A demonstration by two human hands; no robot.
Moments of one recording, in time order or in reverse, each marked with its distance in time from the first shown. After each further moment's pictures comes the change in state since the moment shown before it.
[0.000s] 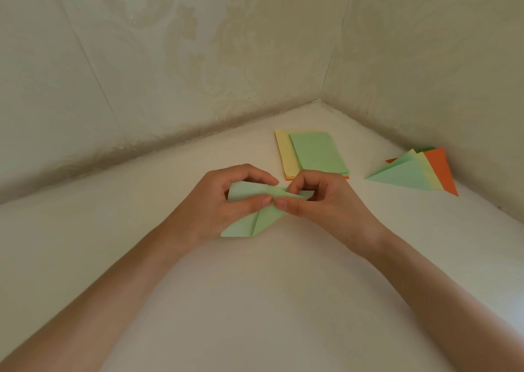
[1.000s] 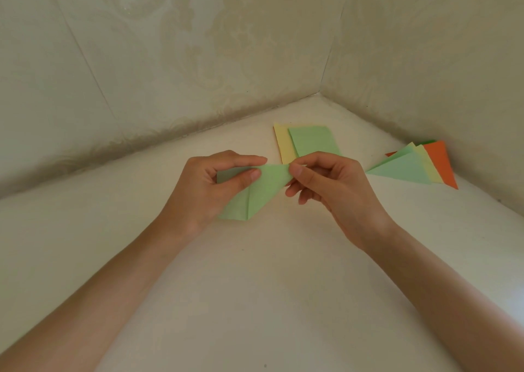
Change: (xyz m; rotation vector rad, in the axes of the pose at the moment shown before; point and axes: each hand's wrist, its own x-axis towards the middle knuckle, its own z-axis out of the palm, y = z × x) left_hand 0.002 -0.001 0.001 -0.073 0.201 0.059; right_hand 0.001 -0.008 -0.001 0.260 0.159 -0.008
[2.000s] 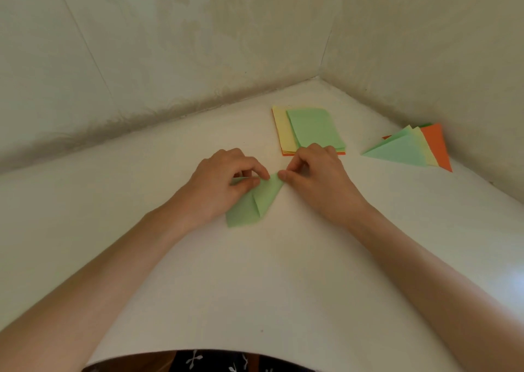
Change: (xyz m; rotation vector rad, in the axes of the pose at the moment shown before) left_hand -0.002 -0.016 0.005 0.630 -0.269 -0.069; right_hand 0.011 0.026 0.000 -1.016 0.029 -0.017
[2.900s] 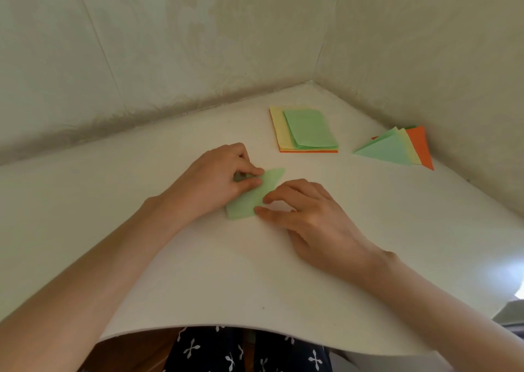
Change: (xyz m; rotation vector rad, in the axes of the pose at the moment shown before) left_hand 0.000 -0.009 -0.002 0.152 0.023 0.150; right_hand -0.068 0.001 0.011 -0.335 0.096 -0.693
